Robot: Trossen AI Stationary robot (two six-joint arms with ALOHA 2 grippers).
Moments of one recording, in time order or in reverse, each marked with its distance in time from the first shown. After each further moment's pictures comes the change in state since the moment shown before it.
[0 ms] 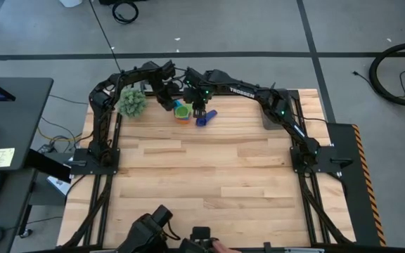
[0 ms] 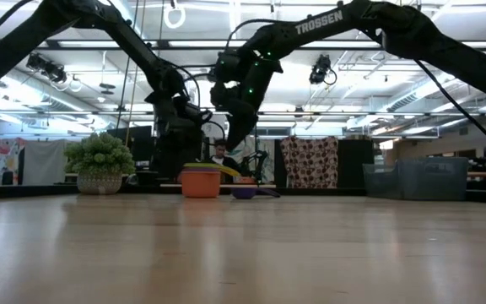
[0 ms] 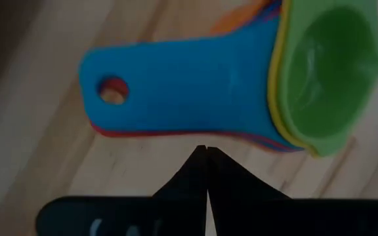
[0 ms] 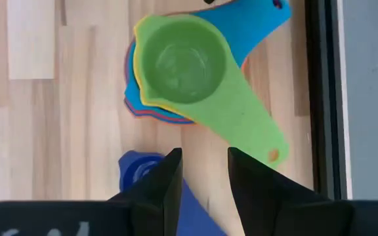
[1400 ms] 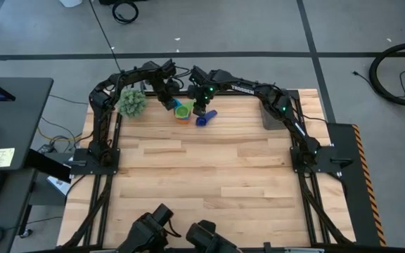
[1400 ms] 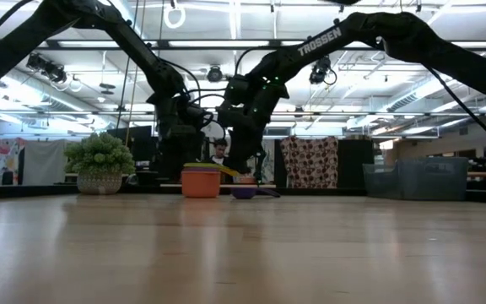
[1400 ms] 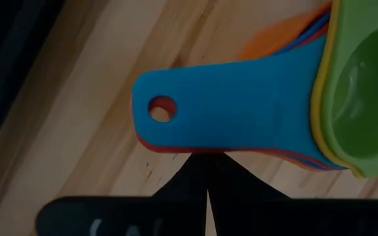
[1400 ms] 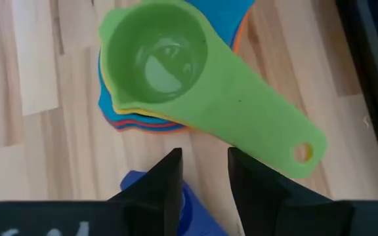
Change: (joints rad) left arm 0.000 0.002 -0.001 0.061 -0.082 -0.009; right arm -0.084 0.001 -0.174 0.180 -0.217 0.163
